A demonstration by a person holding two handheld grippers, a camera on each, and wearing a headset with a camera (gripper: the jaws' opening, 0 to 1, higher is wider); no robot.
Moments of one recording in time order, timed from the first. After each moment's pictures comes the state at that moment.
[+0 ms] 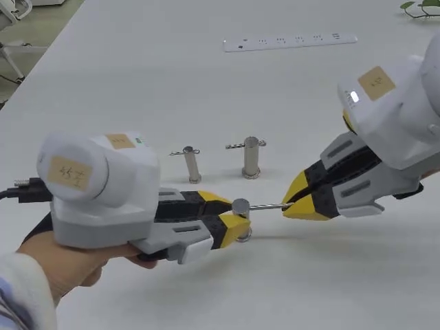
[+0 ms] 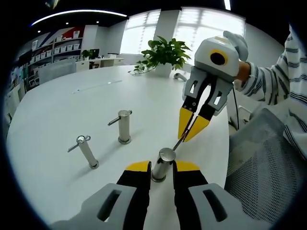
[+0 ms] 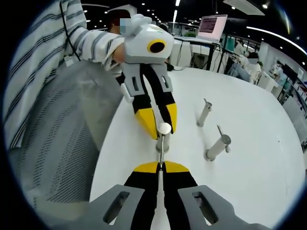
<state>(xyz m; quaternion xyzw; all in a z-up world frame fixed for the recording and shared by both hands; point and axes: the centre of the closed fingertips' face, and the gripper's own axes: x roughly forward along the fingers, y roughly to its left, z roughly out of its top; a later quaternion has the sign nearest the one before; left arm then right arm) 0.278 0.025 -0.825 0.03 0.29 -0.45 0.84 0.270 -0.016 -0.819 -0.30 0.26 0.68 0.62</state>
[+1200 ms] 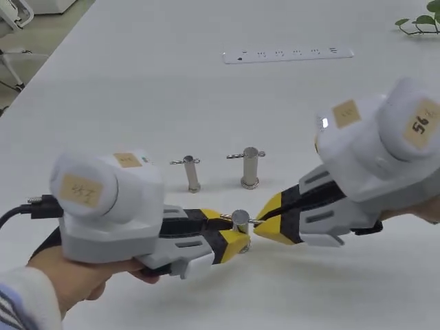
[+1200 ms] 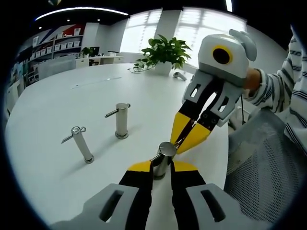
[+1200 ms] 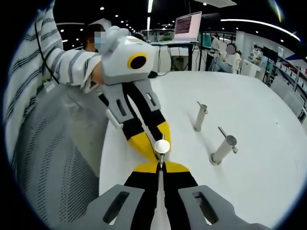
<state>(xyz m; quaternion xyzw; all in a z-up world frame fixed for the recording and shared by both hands) 0.274 0.023 -0.835 0.02 0.30 -0.45 0.84 0.261 0.014 -0.819 -0.23 0.28 0.63 0.69</state>
